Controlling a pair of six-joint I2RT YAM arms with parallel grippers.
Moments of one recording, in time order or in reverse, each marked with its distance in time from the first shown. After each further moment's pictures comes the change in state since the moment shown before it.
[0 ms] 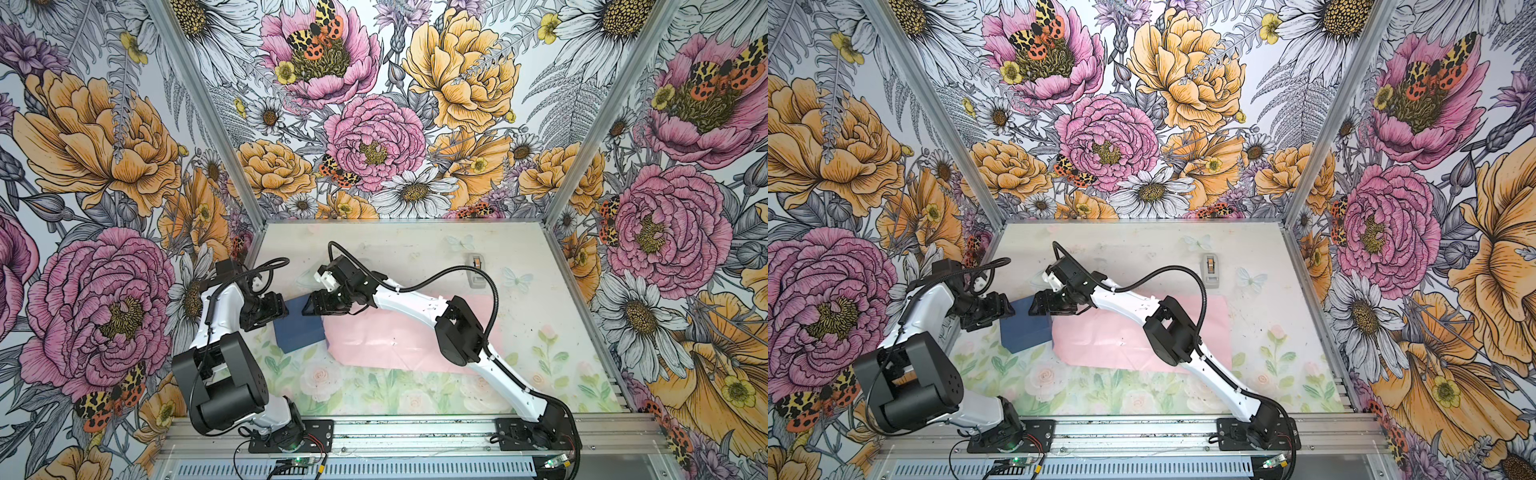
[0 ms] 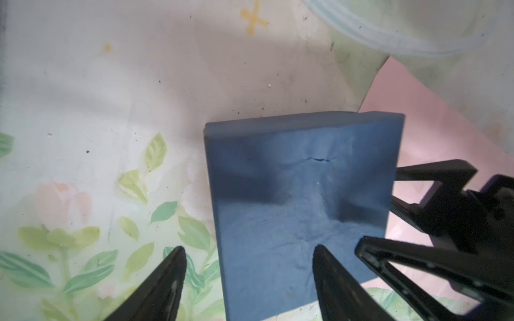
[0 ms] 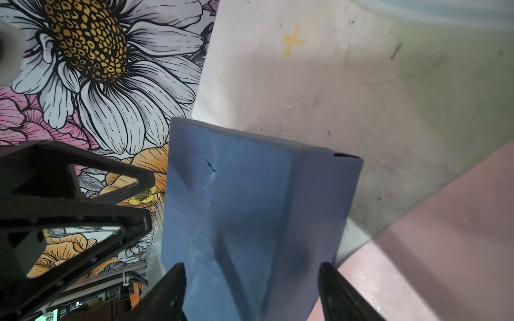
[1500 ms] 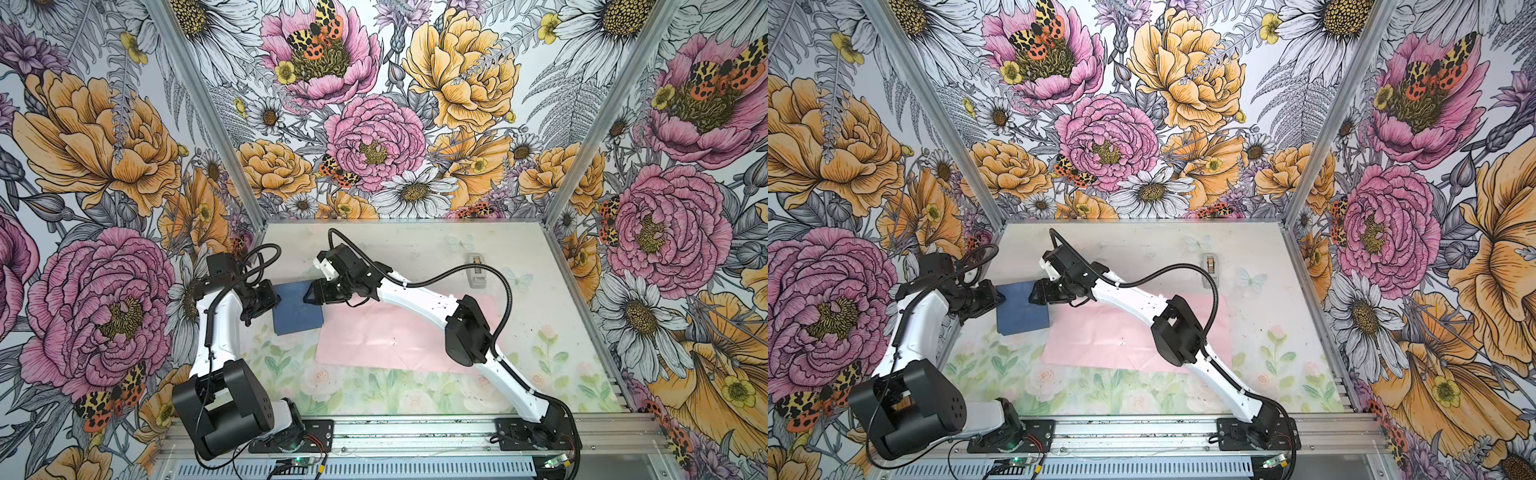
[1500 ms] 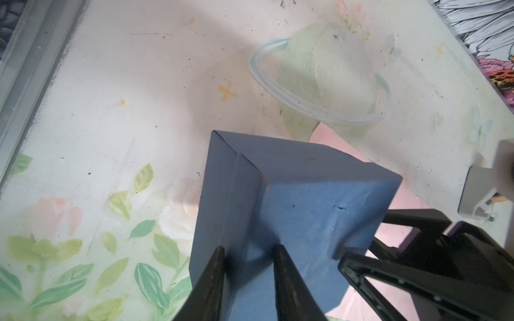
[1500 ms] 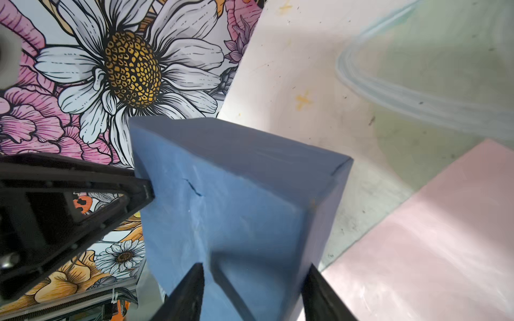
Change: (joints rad) left arm -0.039 -0.174 0.011 0.083 0.083 -0.177; right arm 0.013 -0.137 -0.012 -0.069 0.137 -0.053
